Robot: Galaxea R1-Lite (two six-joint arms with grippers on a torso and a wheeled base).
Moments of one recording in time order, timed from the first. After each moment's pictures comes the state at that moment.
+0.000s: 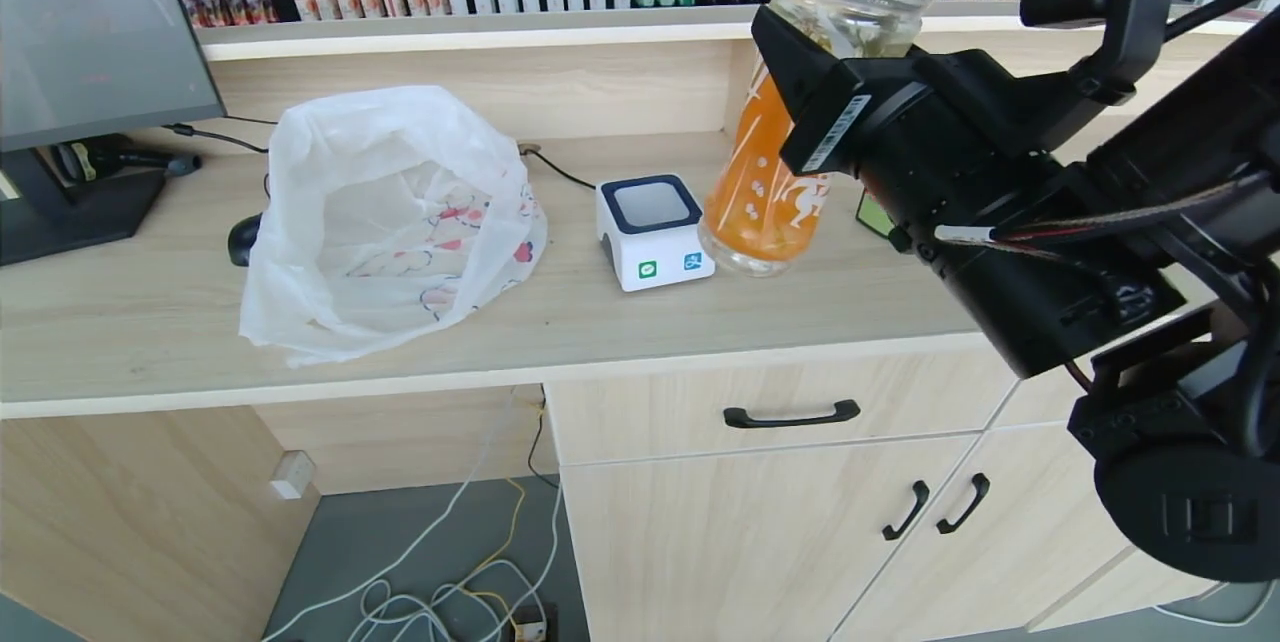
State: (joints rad) left arm 0.00 0.00 0.00 0.00 0.00 0.00; right arm 0.76 1.73 -1.02 -1.30 -0.26 -0.14
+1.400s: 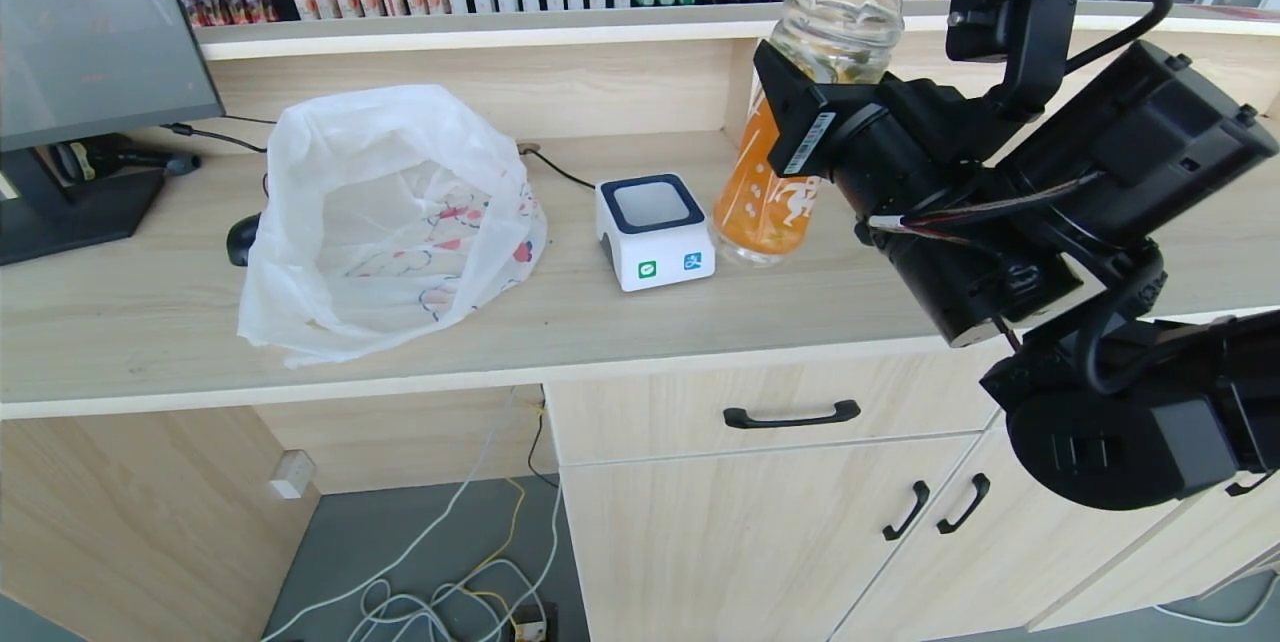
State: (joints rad) left arm 0.00 0.00 0.00 0.00 0.00 0.01; right arm 0.68 1.83 -1.09 -1.30 -0.29 -0.12
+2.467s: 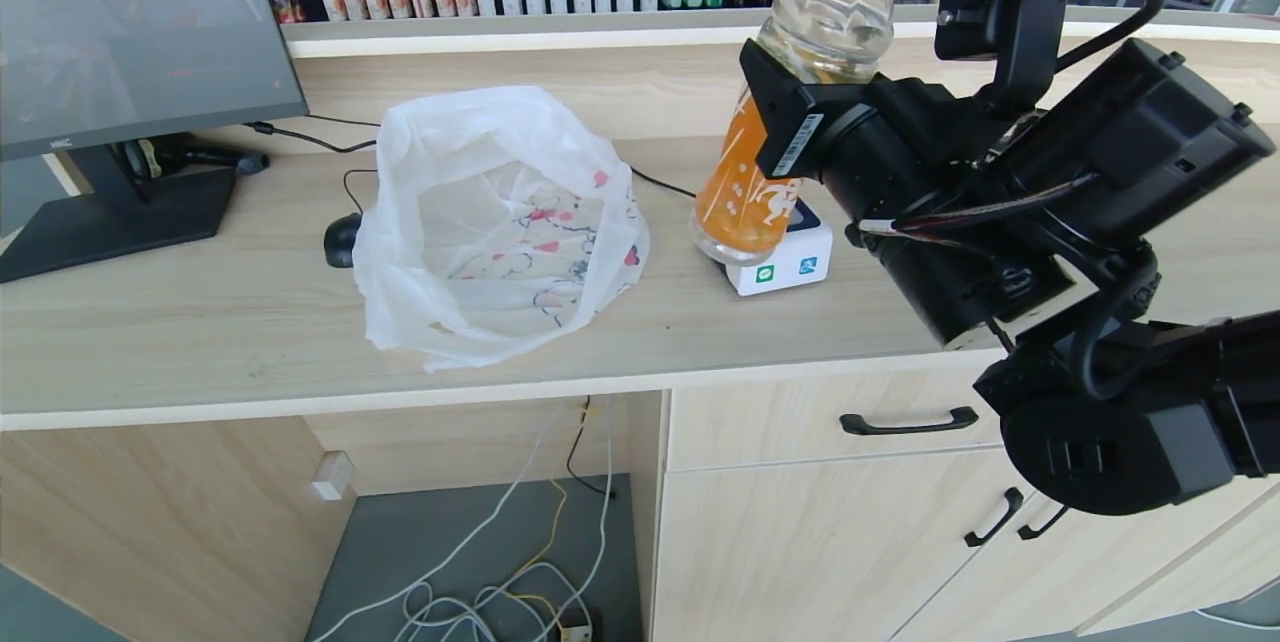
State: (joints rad) left arm 0.00 0.00 0.00 0.00 0.00 0.00; right arm 0.68 1.83 -1.10 -1.29 -0.28 -0.12
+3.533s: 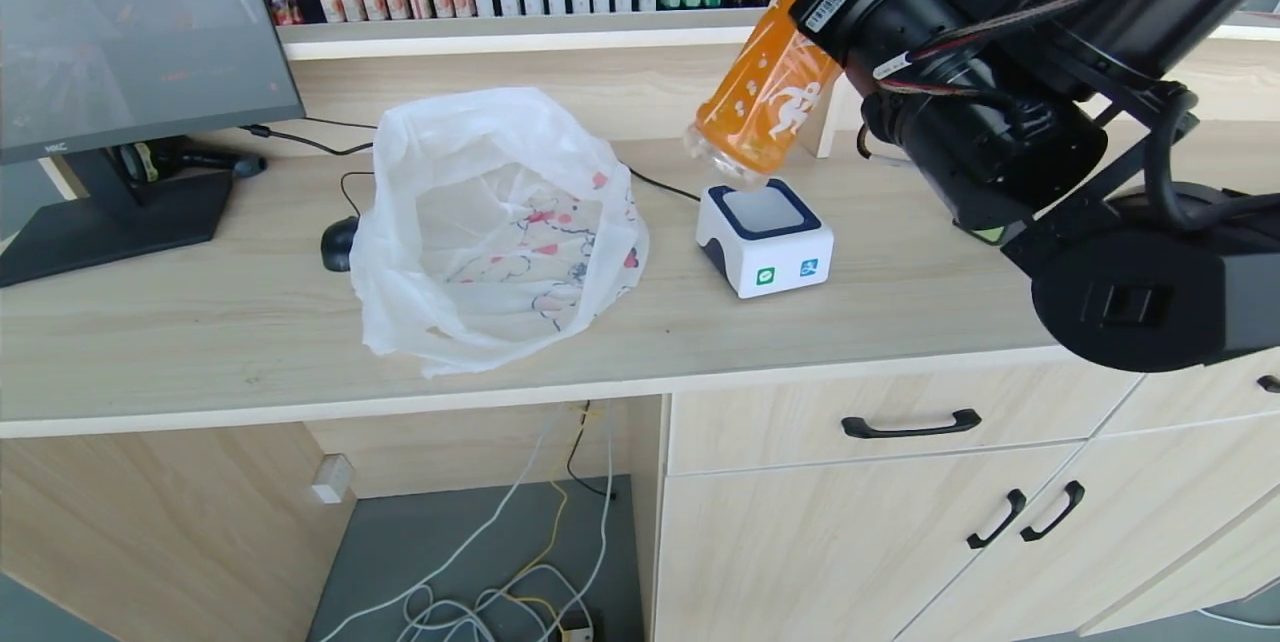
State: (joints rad) left arm 0.00 0.00 0.00 0.00 0.00 0.00; right arm 0.66 1.84 -1.42 -0.94 -0.39 0.29
